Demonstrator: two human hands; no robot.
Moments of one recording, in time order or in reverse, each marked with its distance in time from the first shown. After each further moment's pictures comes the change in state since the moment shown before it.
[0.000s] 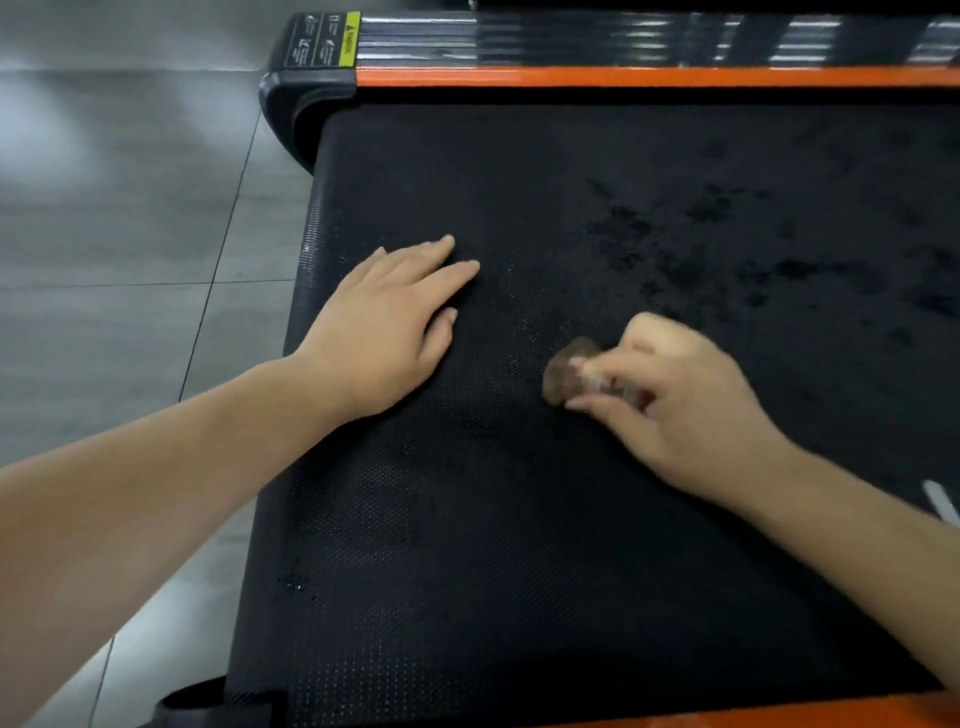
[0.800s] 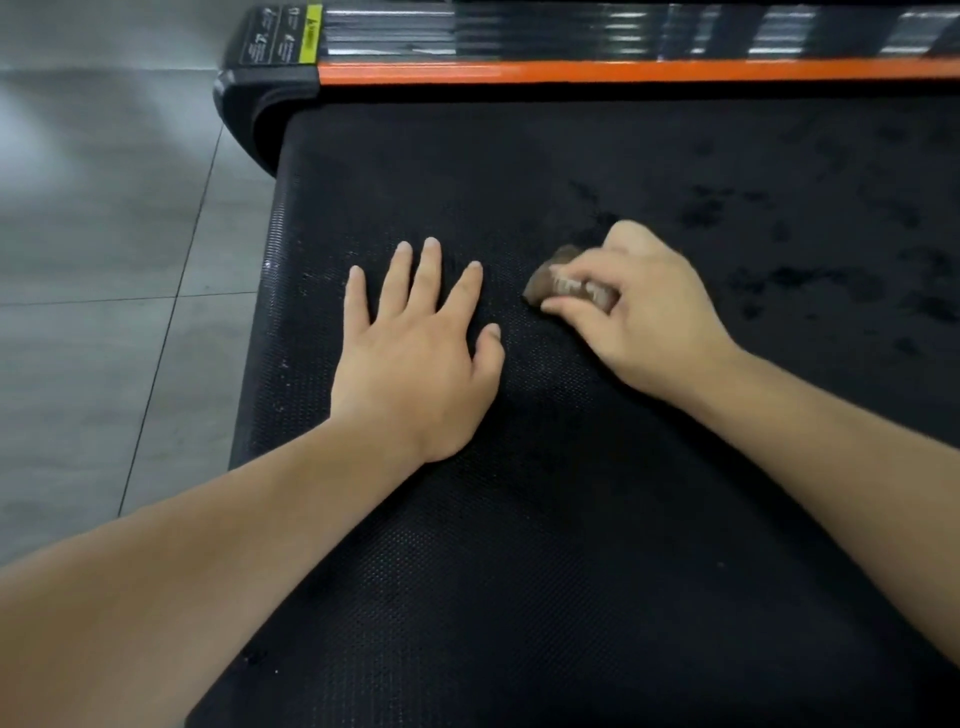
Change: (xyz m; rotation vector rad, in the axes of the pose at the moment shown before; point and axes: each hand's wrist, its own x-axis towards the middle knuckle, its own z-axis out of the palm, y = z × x) left_hand 0.018 0.042 0.032 0.143 -0.003 -0.250; right_hand 0.078 0.040 0.015 0.001 0.105 0.107
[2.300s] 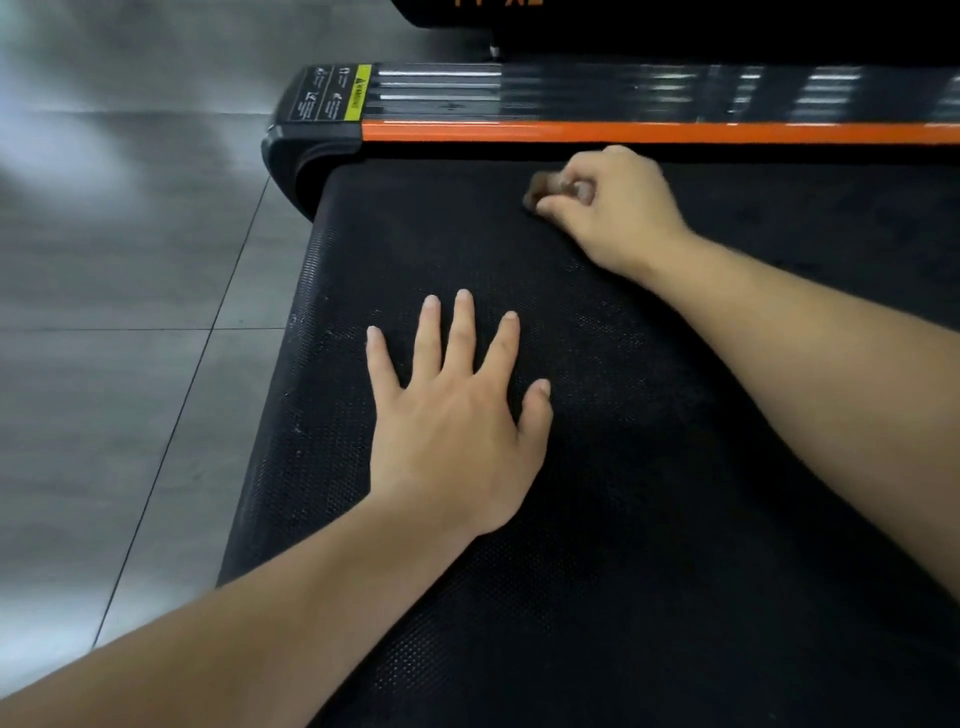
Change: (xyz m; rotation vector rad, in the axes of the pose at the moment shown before) left_hand 0.011 0.018 0.005 0.007 0.013 -0.087; right_hand 0.162 0.039 0.030 -0.047 -0.003 0.131
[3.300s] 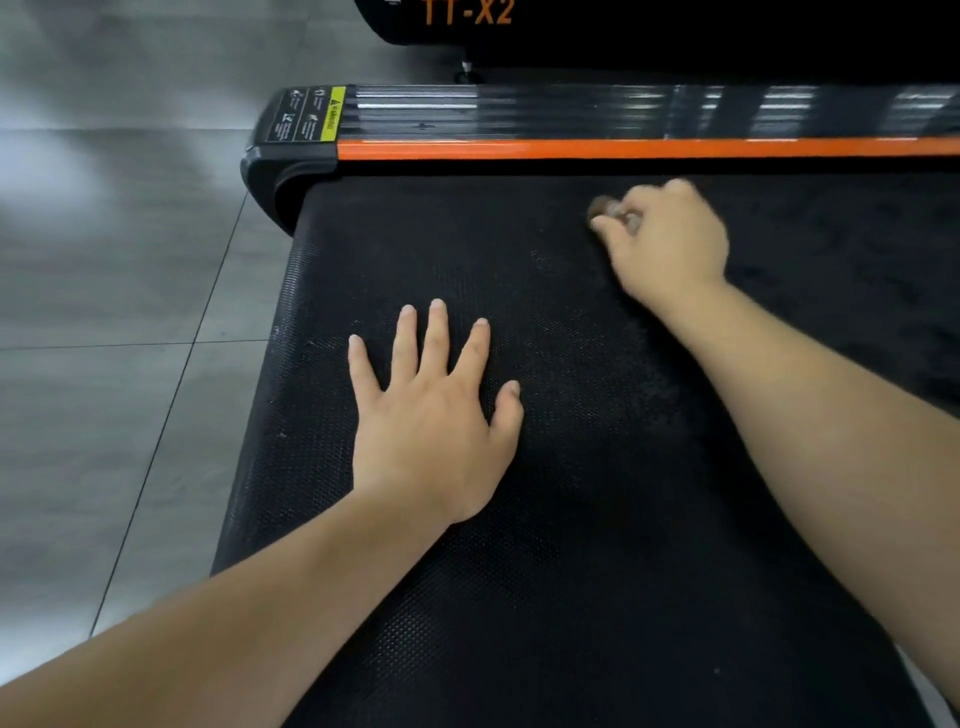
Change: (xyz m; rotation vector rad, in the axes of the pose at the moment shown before) left_hand 0.001 0.002 -0.001 0.017 -0.018 -0.008; right_hand -0.049 0.033 -0.036 -0.181 0.154 0.199
